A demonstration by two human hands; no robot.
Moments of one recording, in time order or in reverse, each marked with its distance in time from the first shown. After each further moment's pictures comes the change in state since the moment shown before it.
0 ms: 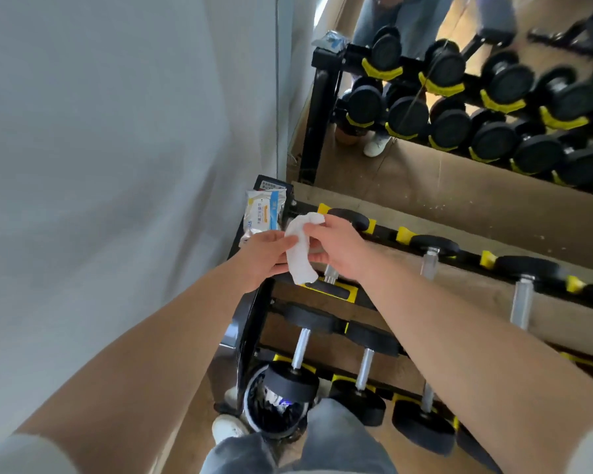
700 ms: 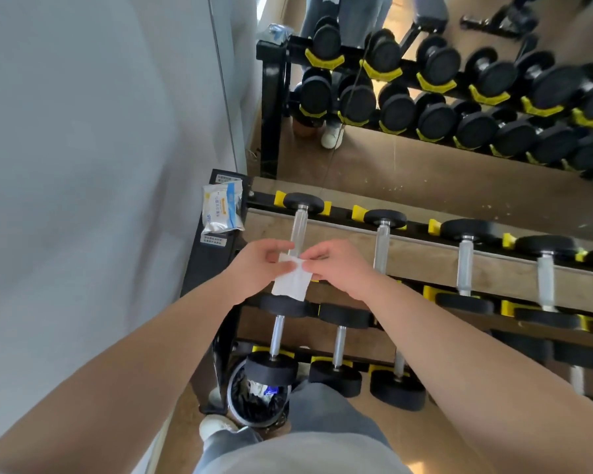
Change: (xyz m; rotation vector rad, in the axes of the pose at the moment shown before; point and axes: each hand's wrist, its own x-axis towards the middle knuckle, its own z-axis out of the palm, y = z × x) left_hand -0.026 -0.035 0.046 0.617 -0.112 0.257; right_hand -0.087 0.047 -0.068 -0.411 0.058 -0.131
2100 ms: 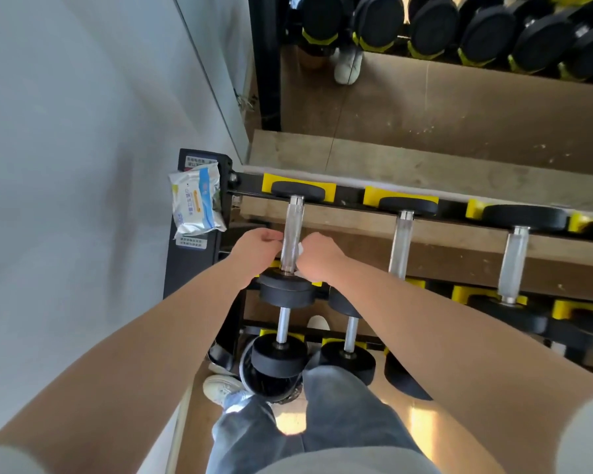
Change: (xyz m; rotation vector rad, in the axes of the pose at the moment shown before) left_hand 0.132 -0.018 0.023 0.004 0.101 -0.415; right_hand 0.137 0.040 0.009 -0.479 -0.165 0.306
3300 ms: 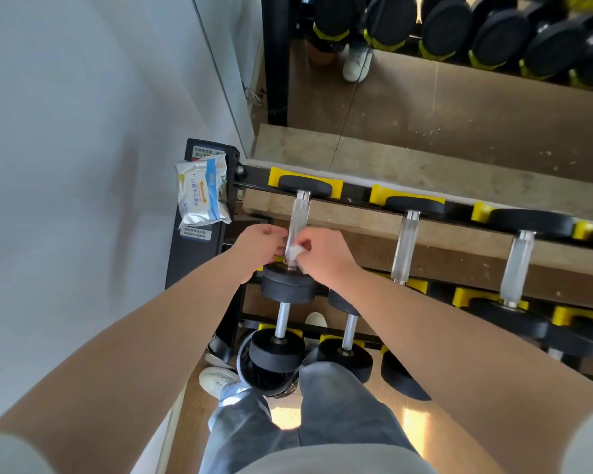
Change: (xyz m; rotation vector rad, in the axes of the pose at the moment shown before) left_hand -0.008 0.002 -0.003 -0.157 -0.043 -0.052; right_hand -0.008 0.013 0.011 0.103 0.239 -0.300
